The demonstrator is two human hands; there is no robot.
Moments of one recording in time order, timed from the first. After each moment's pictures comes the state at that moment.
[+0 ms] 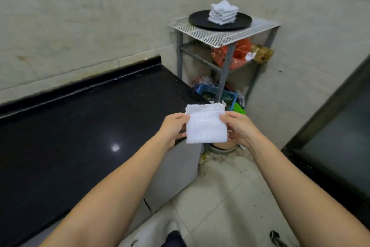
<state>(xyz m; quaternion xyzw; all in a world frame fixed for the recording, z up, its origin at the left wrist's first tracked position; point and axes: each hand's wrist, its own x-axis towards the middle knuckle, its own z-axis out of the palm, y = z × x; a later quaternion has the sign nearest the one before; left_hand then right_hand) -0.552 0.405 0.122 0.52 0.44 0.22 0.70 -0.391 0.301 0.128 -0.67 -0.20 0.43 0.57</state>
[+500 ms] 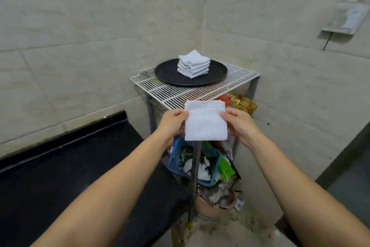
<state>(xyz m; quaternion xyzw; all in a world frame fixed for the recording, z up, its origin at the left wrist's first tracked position) -0.270 0.591 0.198 0.62 0.37 0.28 0.63 -0.116 0.474 0.204 -0.67 -0.28 0.32 0.61</state>
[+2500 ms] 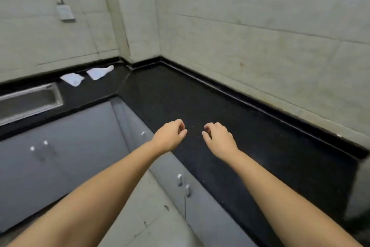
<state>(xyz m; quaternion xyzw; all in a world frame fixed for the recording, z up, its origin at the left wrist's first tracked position) -0.618 0.375 0.162 0.38 0.89 0.23 0.08 -0.509 0.512 0.142 -0.25 -0.94 0.19 0.12</state>
